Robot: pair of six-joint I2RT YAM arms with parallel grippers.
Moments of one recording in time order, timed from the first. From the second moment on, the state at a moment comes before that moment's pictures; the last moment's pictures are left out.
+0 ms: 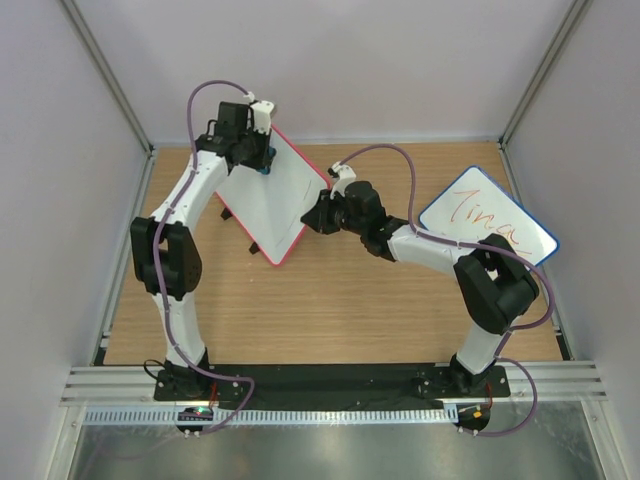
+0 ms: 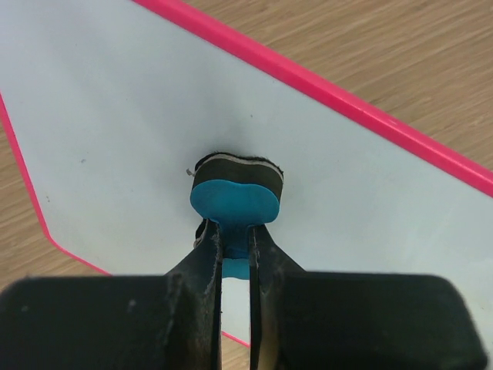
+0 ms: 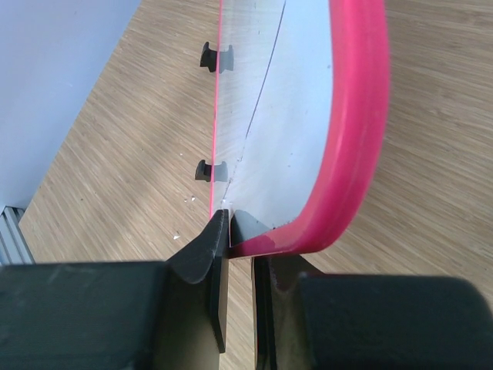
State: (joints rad) left arm -0.24 1.98 1.86 -0.57 0.18 0.11; right arm 0.67 1.73 1.08 0.31 -0.20 0.47
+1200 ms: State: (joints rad) left arm -0.46 1.74 1.51 -0.52 0.31 0.14; right arm 0.67 1.73 1.06 0.31 -0.17 0.51
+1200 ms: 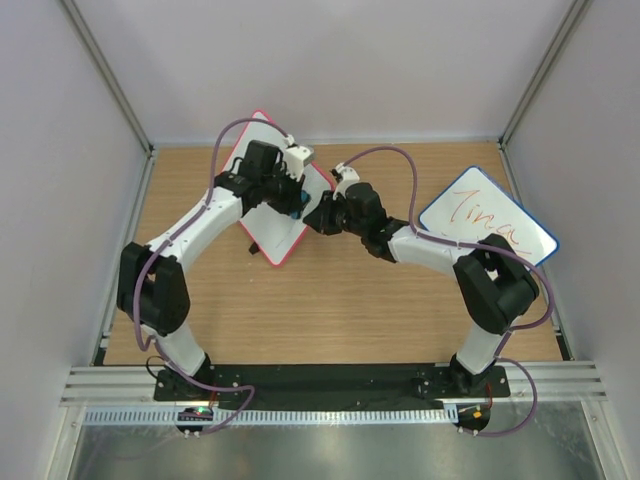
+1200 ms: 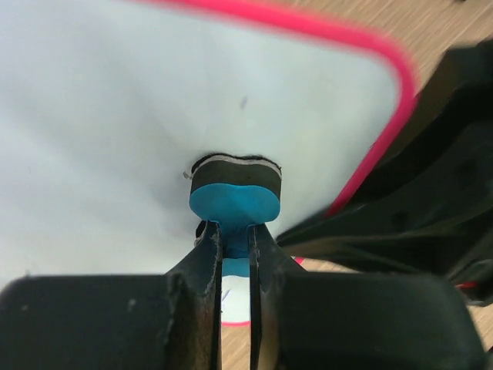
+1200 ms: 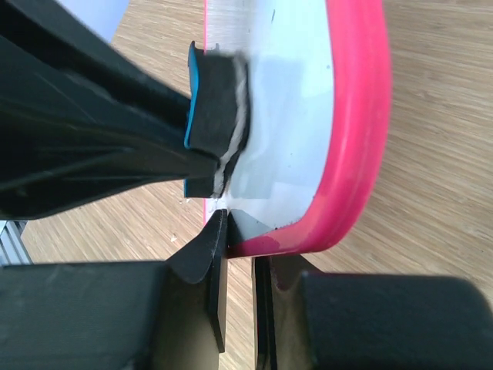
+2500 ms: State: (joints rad) left arm -0.45 1.91 1.86 -0.68 0.34 0.05; right arm 0.67 1.73 1.06 0.31 -0.16 0.52
